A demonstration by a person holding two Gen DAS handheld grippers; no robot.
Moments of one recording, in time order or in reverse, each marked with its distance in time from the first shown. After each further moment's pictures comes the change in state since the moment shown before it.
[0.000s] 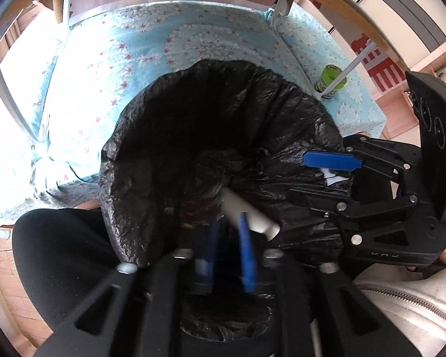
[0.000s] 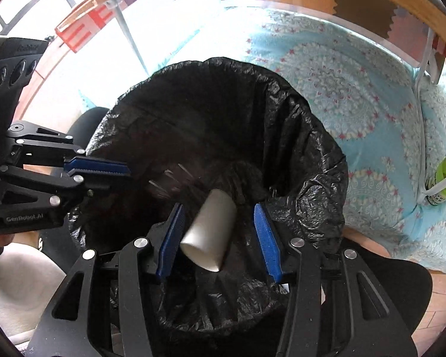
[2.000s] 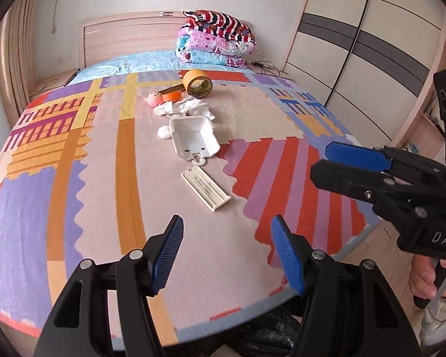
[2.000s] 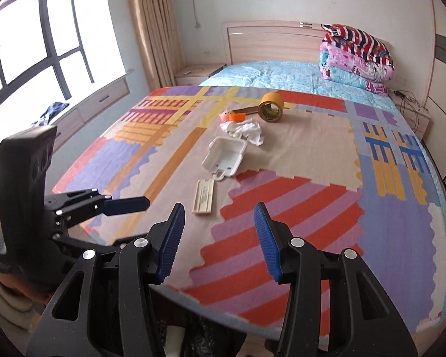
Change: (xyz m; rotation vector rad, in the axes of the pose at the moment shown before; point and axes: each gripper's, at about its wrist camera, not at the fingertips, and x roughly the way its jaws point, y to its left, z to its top) left arm -0.098 -0.048 0.175 0.077 -0.451 0.091; right arm -0.159 -0.084 0.155 0.060 -0.455 -0.082
